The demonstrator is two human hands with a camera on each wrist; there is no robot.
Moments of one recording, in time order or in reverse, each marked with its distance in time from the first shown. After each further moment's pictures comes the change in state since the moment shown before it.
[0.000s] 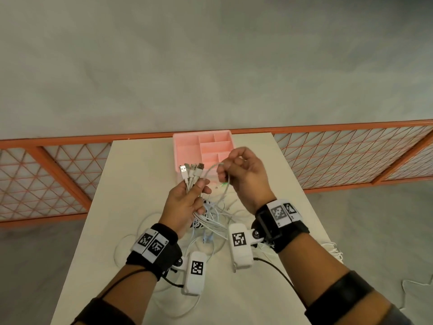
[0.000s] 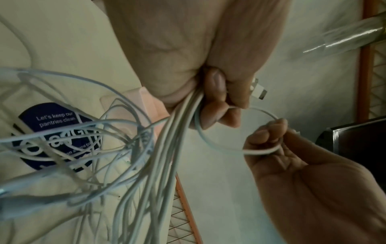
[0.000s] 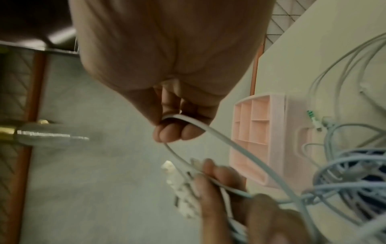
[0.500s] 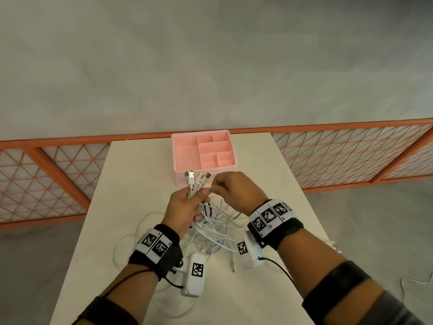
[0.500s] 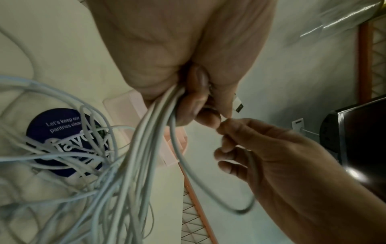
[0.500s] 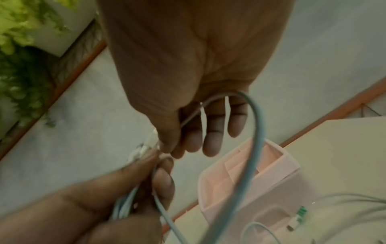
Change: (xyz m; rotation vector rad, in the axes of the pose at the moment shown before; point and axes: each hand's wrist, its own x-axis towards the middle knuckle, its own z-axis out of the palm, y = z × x) left_hand 0.004 -0.013 -0.002 0.117 0.078 -0.093; right_hand 0.002 0.011 -0.012 -1.398 -0.343 -0.021
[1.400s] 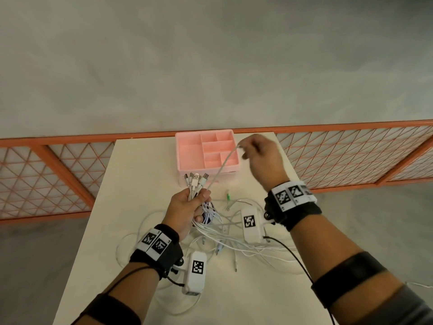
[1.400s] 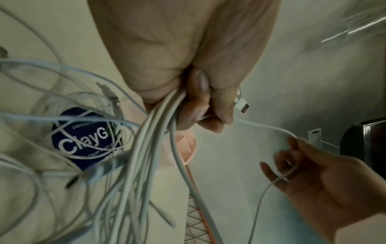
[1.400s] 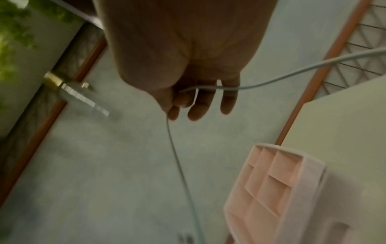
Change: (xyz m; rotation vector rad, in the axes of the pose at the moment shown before) left_hand 0.000 -0.006 -0.009 -0.021 0.008 -0.047; right_hand 0.015 0.006 -0.047 0.479 0.530 0.152
